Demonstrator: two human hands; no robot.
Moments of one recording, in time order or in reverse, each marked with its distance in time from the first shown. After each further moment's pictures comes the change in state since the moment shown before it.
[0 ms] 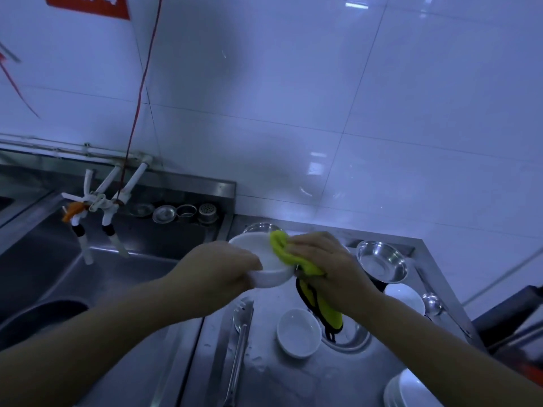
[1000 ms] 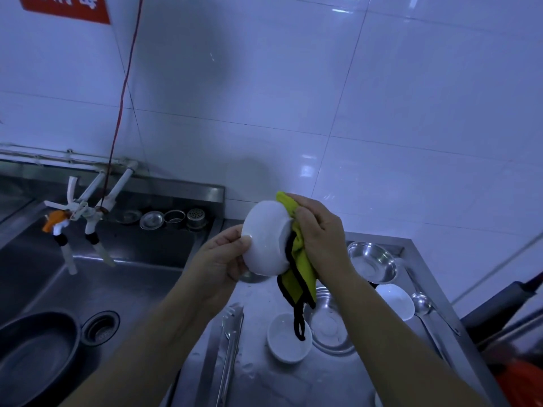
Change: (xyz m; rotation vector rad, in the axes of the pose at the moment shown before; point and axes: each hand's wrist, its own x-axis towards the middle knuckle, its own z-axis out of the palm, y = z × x) left_hand 0.037 0.017 0.038 -1.797 0.366 -0.548; right_hand 0.051 -0.007 -0.002 0.559 0.366 0.651
